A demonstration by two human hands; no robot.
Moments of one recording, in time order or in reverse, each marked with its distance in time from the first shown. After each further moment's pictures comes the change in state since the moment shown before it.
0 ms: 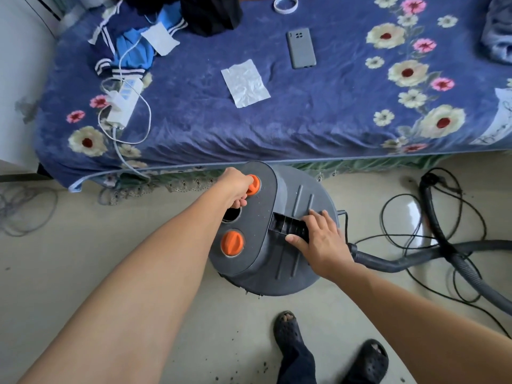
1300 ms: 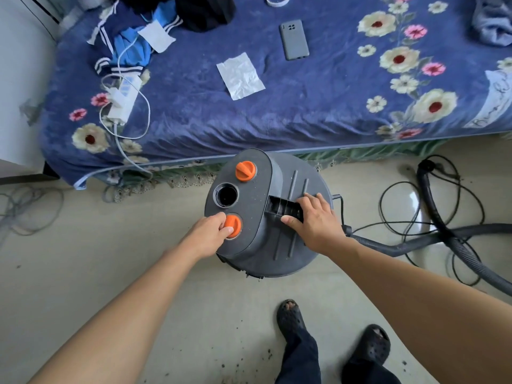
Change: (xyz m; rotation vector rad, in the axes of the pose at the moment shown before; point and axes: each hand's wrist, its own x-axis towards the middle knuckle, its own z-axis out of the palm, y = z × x) left_hand -0.060 -0.131 -0.006 0.552 0.000 0.371; right_hand 0.001 0.002 0.002 0.027 0.007 -0.008
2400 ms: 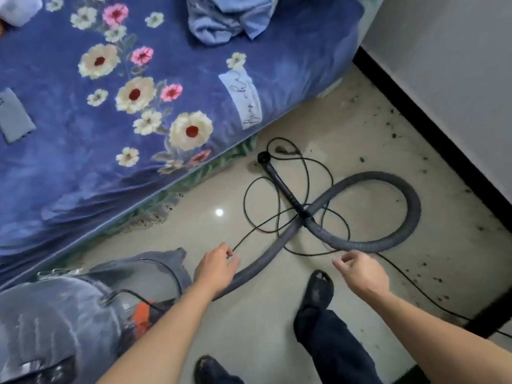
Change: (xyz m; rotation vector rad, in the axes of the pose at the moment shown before) left_hand 0.132 0.462 0.267 0.180 -0.211 0.103; right_hand -0.135 0.524 -0.105 0.424 0.153 0.961
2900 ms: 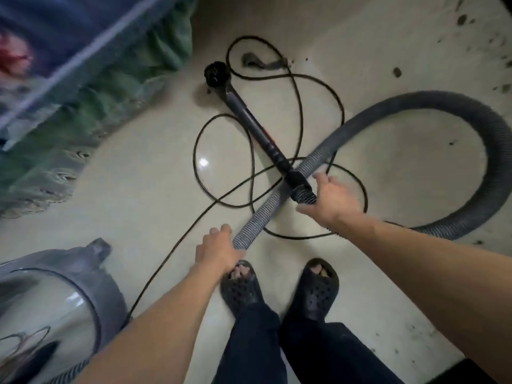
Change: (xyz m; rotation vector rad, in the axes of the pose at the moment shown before) left_hand 0.246 0.002 0.248 0.348 -0.293 -0.097; right_hand 0.301 -0.002 0.144 -0.218 -0.161 -0.245
